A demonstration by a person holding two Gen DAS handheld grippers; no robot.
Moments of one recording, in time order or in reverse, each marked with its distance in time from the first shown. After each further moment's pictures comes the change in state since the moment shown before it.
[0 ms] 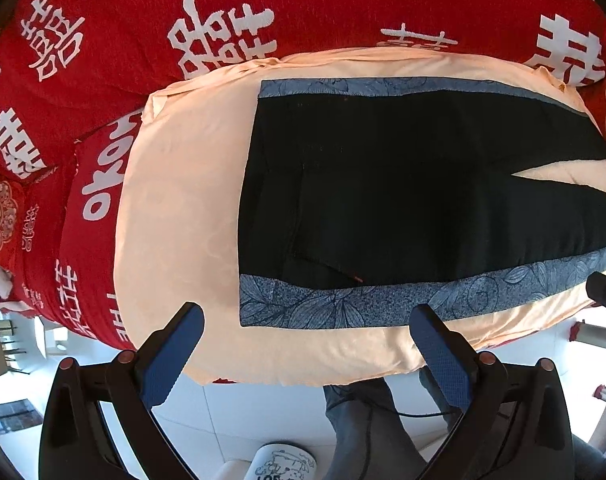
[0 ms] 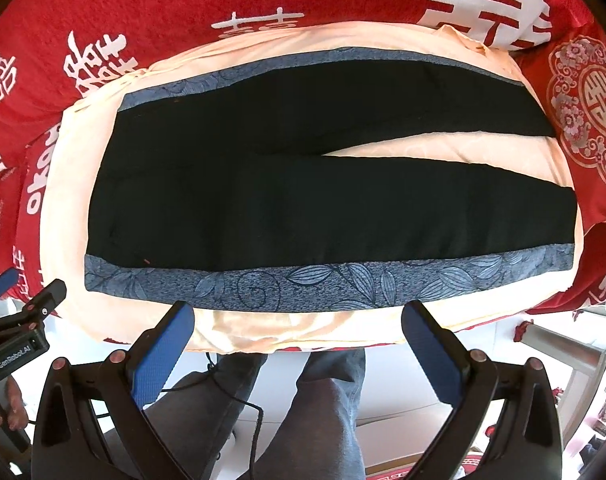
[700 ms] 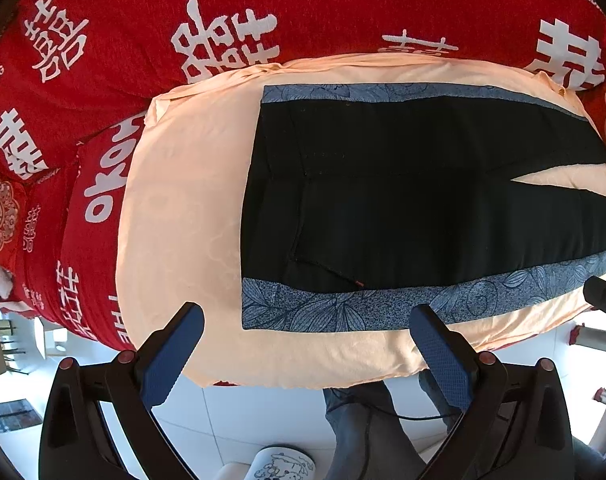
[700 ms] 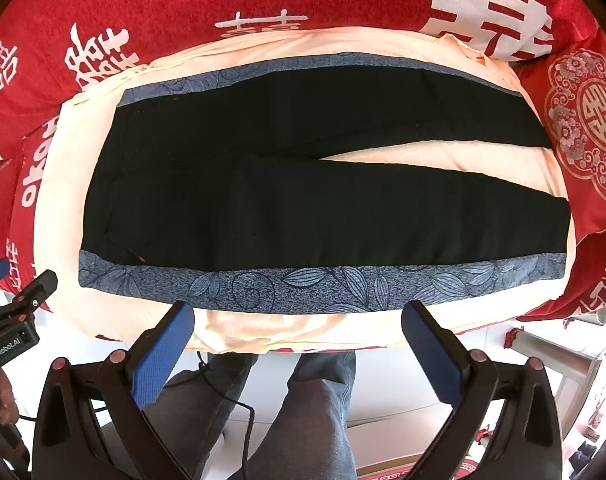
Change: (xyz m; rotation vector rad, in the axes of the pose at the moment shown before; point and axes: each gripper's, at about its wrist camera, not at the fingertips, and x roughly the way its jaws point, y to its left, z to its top) left arm -0.004 0.003 0.000 -0.003 -0.016 0.001; right arm -0.002 0.005 -0.001 -0.028 -0.009 -0.032
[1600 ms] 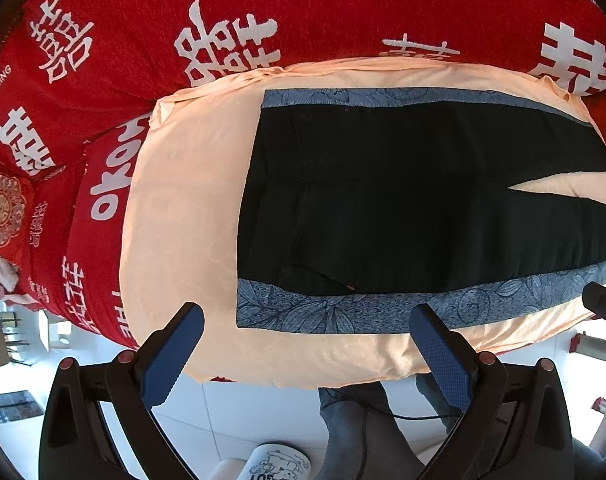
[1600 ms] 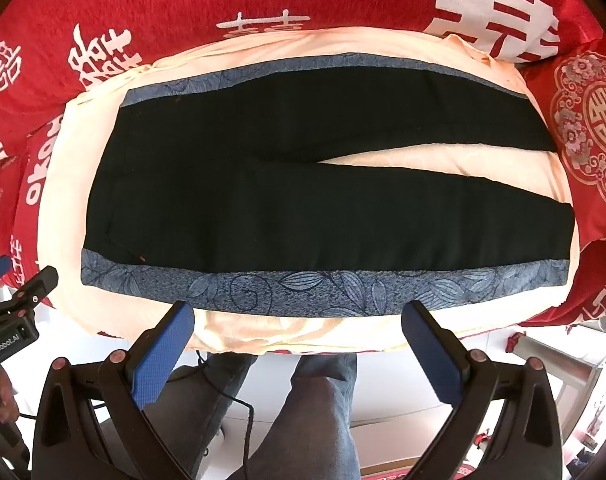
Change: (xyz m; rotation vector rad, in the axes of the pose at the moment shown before) left arm -0.010 -0.019 0.007 -0.027 0.003 0.034; right arm -0.001 -0.011 0.007 -0.015 0.006 0.022
